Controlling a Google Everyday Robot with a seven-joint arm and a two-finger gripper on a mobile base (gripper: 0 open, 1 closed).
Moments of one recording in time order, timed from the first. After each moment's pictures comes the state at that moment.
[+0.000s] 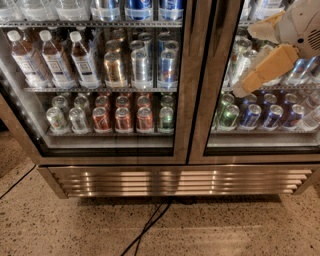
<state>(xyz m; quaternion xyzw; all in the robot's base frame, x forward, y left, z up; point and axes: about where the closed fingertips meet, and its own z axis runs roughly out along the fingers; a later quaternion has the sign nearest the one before) 0.532 -0.173 1.007 -0.55 0.73 0.14 0.38</state>
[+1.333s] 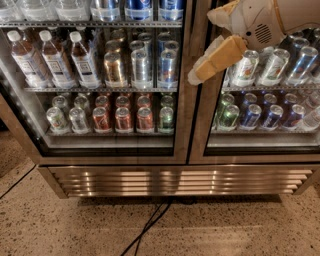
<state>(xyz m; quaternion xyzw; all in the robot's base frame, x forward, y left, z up) 0.560 -0.092 1.022 -0.56 0.68 0.16 0.44</state>
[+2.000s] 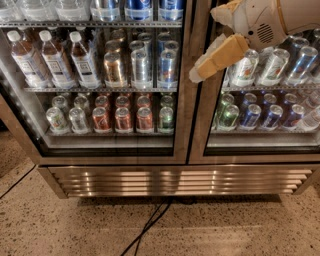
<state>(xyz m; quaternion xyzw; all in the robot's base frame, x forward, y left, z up) 0.564 -0.094 1.026 -0.56 0.68 0.16 0.45</state>
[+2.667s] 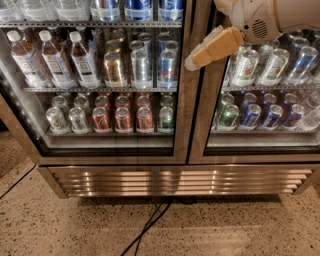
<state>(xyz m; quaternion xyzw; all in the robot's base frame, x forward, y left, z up) 0.591 -0.099 1.037 -0.52 0.68 0.14 0.50</state>
